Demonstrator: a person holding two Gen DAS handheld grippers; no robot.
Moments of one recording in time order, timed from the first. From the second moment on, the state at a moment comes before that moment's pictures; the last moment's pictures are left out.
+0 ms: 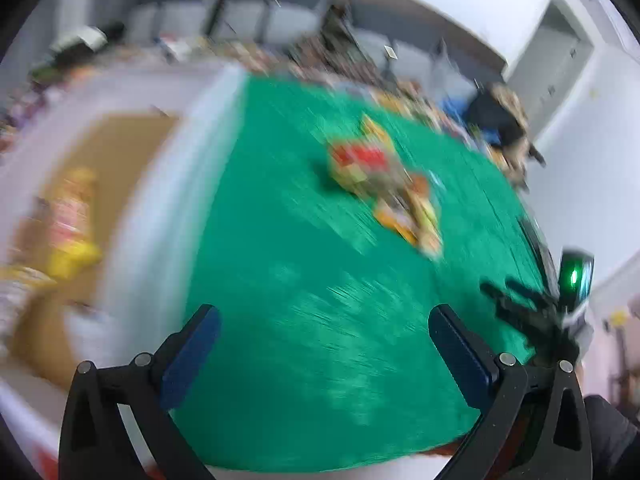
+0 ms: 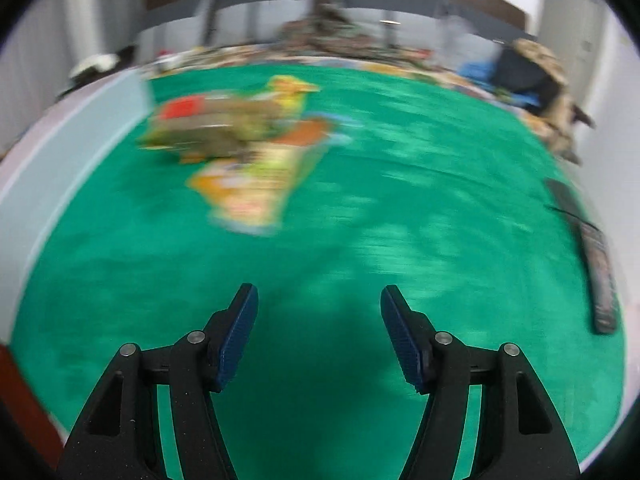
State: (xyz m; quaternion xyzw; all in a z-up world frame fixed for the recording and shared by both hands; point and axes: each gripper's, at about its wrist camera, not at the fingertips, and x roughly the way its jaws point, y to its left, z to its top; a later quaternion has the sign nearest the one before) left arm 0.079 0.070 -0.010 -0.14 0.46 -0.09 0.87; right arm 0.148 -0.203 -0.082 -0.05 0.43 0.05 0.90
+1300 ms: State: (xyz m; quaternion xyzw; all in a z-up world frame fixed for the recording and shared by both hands) left arm 0.177 0.023 -0.108 0.00 0.45 -0.01 0.89; right arm 0.170 -0.289 -0.111 0.01 0.43 -0.01 0.90
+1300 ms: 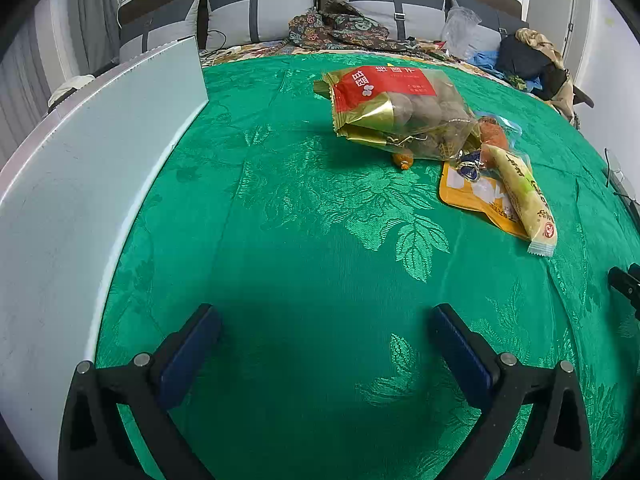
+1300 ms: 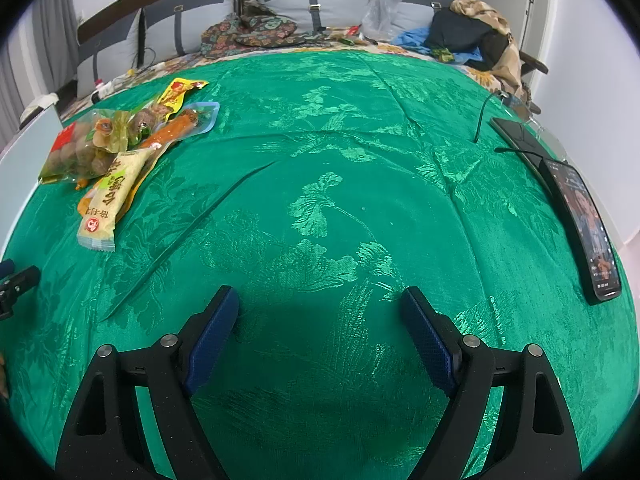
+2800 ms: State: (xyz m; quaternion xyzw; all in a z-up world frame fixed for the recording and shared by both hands) left arm 0.177 0.023 -0.108 0.00 0.45 -0.01 0.89; right arm 0.170 -0.289 -0.112 0.01 0.43 -0.01 0.90
